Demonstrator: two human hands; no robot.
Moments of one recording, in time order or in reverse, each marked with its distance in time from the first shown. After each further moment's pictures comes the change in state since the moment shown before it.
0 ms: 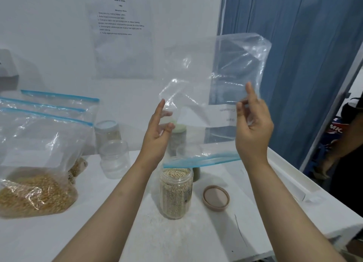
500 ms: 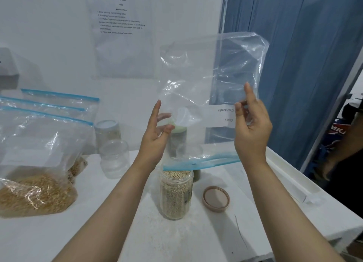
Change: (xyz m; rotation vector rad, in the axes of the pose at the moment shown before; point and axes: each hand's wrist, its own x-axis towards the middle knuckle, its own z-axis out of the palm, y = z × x) left_hand -0.002 -0.002 -0.004 -0.008 0.009 0.000; right_hand -0.001 0.001 0.006 0.013 0.030 0.068
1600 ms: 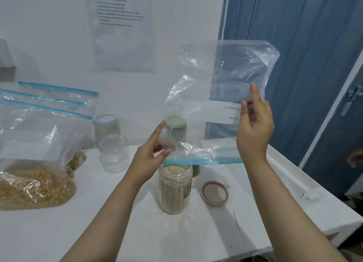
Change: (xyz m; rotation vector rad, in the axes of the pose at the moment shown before) left_hand -0.040 -0.028 -0.023 0.239 -0.180 -0.058; right_hand -0.006 0.008 -0.003 -0.024 0.026 0.092
